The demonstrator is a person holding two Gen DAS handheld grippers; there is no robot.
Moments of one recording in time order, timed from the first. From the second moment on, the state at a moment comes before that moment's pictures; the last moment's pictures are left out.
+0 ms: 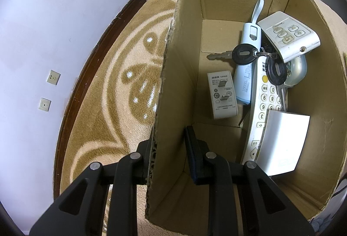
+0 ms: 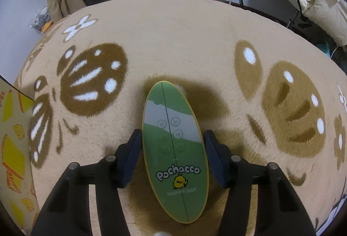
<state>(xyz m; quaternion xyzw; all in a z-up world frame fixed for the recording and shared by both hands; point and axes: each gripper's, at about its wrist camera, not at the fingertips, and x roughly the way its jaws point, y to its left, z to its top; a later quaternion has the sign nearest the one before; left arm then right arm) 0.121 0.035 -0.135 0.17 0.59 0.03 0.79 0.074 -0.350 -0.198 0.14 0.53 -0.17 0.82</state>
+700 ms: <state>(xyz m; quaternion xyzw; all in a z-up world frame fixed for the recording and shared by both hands) 0.121 0.036 -0.135 0.17 0.59 0.03 0.79 0.082 -0.309 -0.149 0.13 0.47 -0.12 0.86</state>
